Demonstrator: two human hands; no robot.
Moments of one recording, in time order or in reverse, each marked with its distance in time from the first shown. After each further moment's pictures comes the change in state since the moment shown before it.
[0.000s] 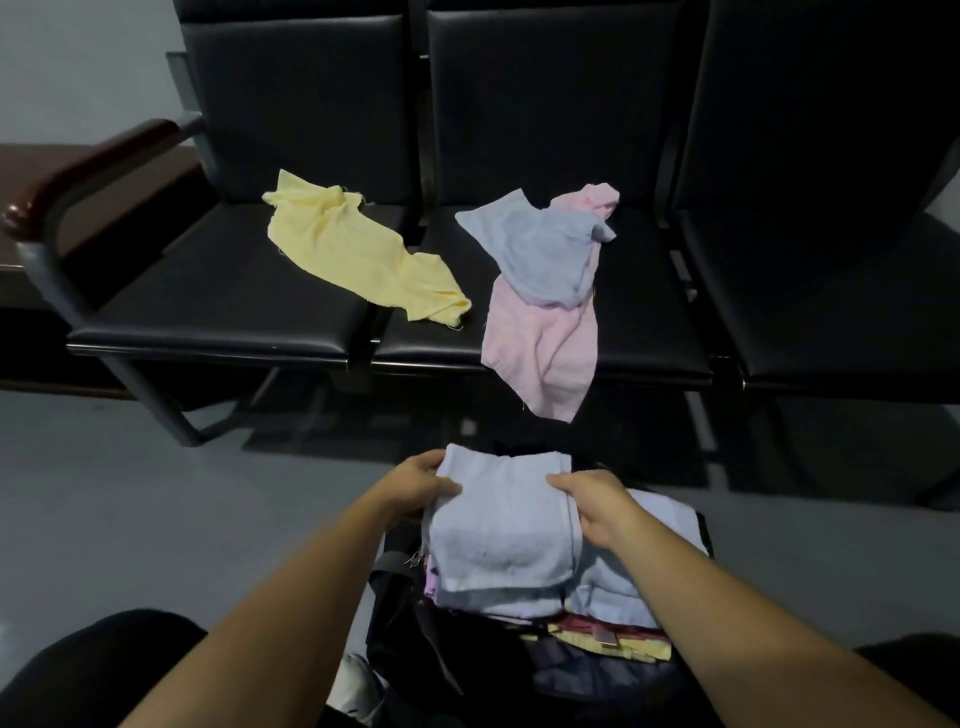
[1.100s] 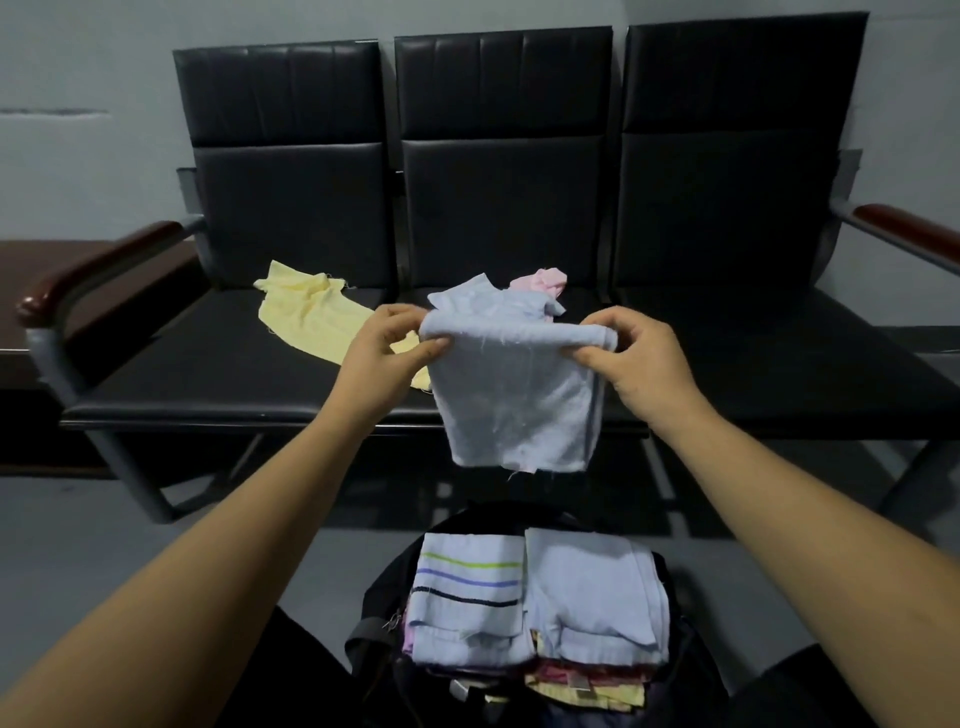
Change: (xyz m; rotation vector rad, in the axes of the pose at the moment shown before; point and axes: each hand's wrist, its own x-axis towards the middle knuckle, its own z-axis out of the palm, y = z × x) left_hand -0.134 0.187 -0.031 0.087 0.480 0.940; right_hand -0.172 -0.181 -0.061 -0.364 0.152 -1.125
